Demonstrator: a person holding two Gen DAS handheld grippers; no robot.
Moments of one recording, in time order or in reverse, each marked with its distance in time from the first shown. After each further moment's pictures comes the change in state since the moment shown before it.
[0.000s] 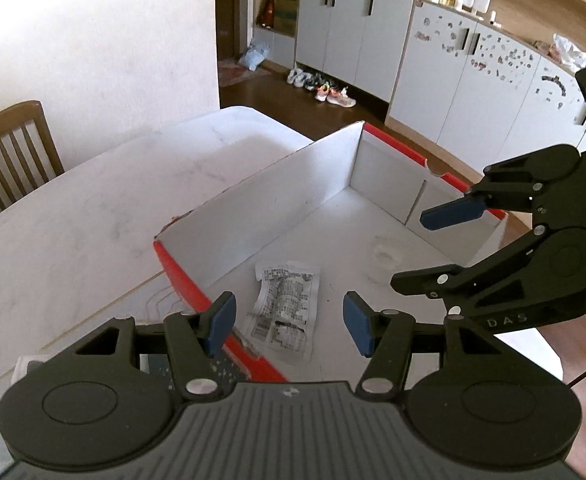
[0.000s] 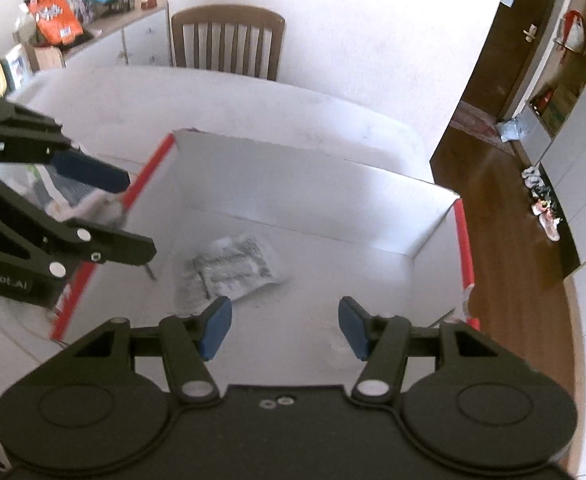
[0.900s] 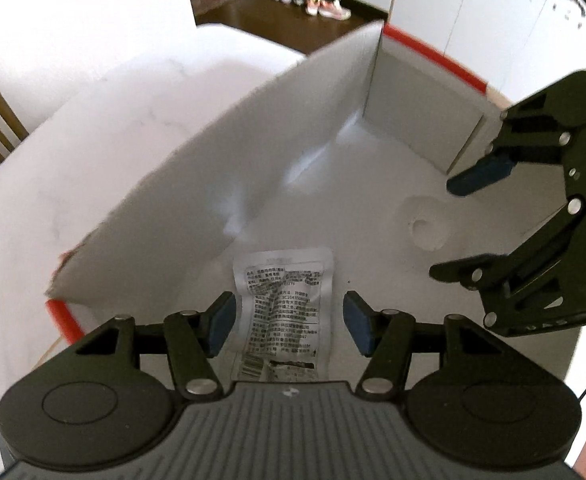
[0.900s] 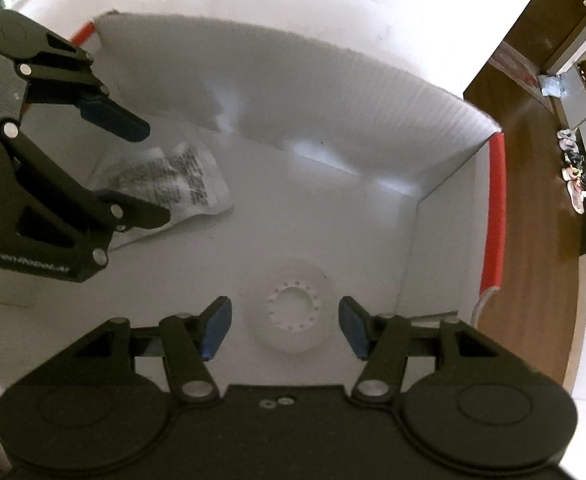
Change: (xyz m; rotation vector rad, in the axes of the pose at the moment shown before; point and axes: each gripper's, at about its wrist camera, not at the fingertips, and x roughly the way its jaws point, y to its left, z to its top) left arm 0.108 -0.014 0.035 0.091 0.272 0.033; right arm 0.091 -0.028 -0.017 -0.108 0.302 0.051
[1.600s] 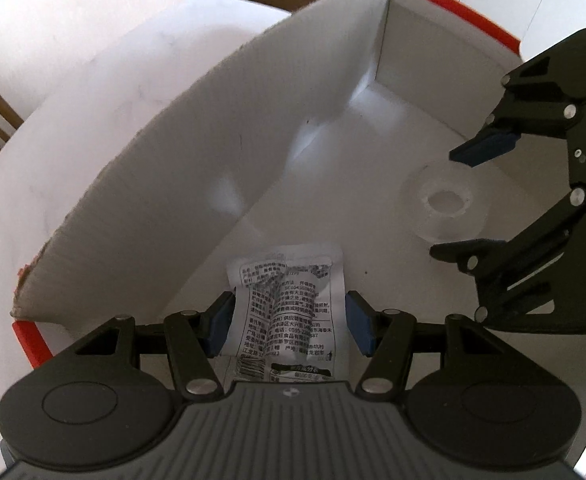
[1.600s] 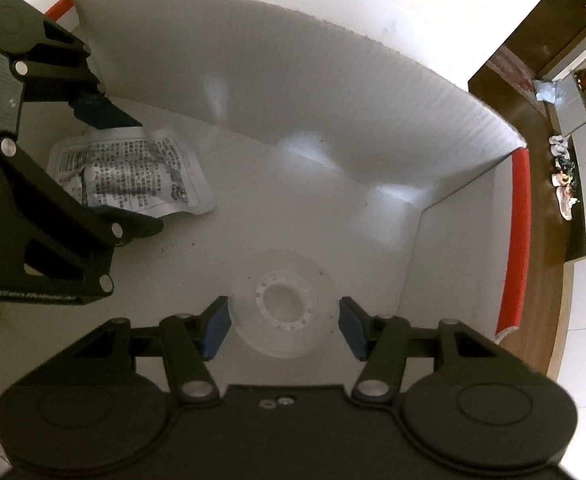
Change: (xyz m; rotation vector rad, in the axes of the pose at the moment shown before) left arm 0.051 -0.004 0.013 0.039 0.121 0.054; right arm 0.029 0.000 0.025 -0.043 0.079 -0.063
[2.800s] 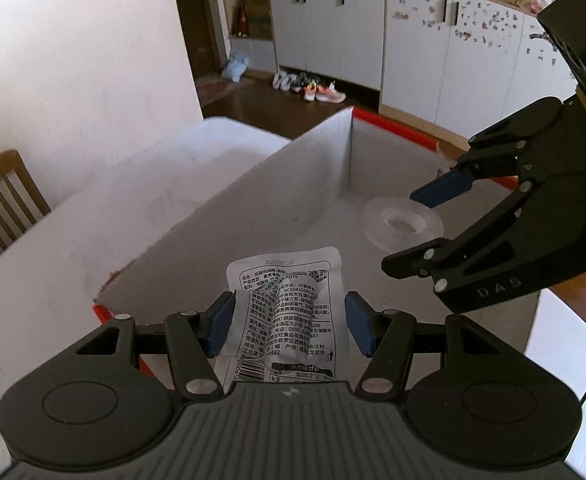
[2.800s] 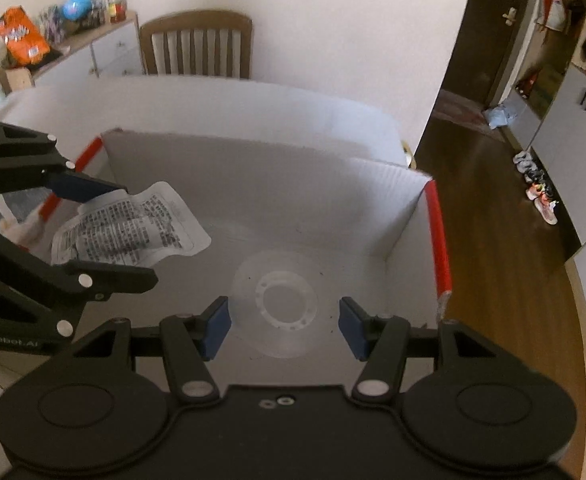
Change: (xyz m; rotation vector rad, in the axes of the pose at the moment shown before) left arm -0.068 -0.012 -0.039 -0.020 -0.388 0.019; right arm -0.069 -0.026 -0.030 0.176 -0.352 0.013
